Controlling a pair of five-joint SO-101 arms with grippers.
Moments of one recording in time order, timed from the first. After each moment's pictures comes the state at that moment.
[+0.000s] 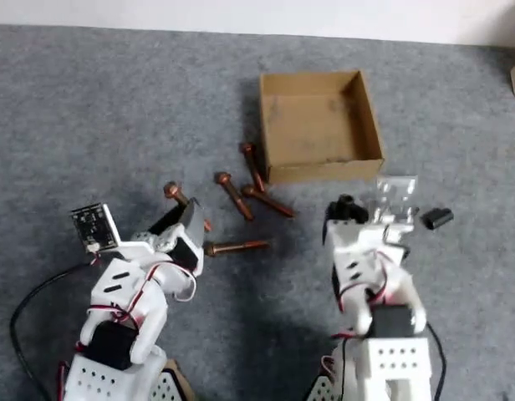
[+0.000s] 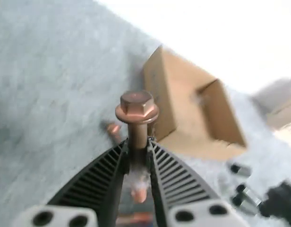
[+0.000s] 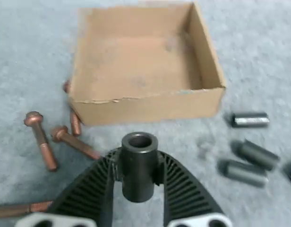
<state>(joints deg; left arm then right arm) 11.6 -103.3 90.0 38.0 40.7 -6.9 -81.2 80.0 36.6 0.0</state>
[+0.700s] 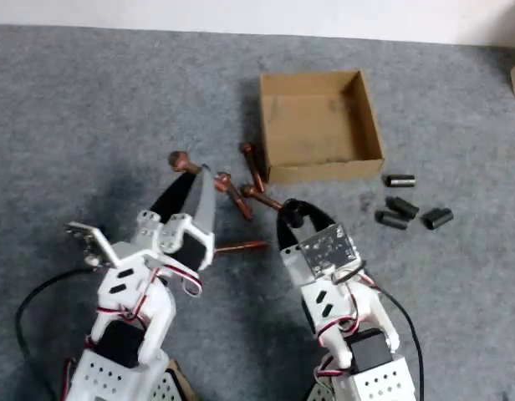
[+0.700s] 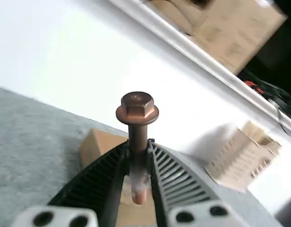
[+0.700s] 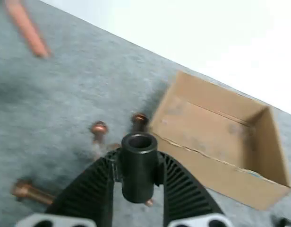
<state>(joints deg) 17.2 -103.2 96.0 9.3 35.2 -23.6 -104.1 95.8 29.1 16.0</state>
